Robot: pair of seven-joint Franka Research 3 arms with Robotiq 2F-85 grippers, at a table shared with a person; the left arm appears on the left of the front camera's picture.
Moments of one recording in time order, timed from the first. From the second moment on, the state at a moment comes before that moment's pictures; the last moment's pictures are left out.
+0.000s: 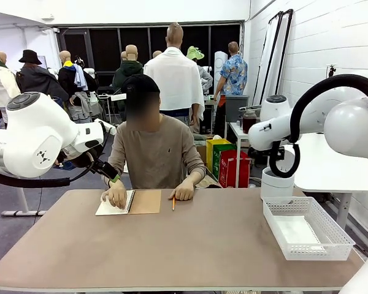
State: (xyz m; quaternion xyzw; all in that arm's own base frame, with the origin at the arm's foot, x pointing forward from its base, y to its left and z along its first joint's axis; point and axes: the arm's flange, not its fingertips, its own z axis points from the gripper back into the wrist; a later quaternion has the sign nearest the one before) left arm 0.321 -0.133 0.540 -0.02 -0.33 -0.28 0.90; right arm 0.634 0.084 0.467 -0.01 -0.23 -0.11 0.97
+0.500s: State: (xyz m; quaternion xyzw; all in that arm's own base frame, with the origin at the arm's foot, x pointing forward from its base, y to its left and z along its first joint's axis) left arm 0.322 -0.133 0.540 -0.02 -0.33 -0.28 0.90; right arm 0.536 0.169 0.490 0.01 -0.29 0.06 0.96
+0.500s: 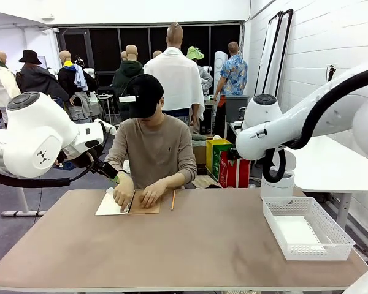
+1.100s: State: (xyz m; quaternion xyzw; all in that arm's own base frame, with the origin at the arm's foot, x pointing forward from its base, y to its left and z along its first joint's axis) left arm 0.322 -0.133 0.540 -0.02 -0.33 -0.28 0.90; right arm 0.491 0.178 0.485 0.07 -0.28 0.16 0.95
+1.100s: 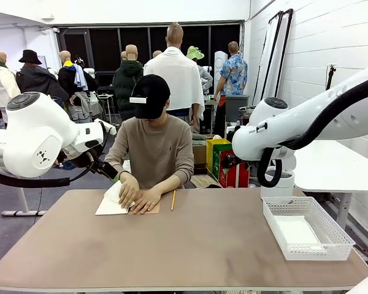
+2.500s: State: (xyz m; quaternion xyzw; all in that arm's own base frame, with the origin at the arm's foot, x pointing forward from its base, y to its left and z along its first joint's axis) left arm 0.322 -0.133 0.540 -0.02 -0.33 -0.28 0.90; right arm 0.410 0.168 0.566 0.14 -0.26 0.37 0.88
